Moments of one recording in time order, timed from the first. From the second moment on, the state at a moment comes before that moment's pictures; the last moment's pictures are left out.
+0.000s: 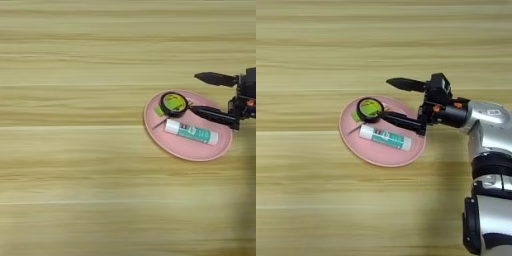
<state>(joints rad) -0.55 -0.58 -0.20 0.78 0.34 -0.17 1.57</state>
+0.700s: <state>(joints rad) -0.46 -0.62 -0.16 0.69 0.31 -0.17 1.60</state>
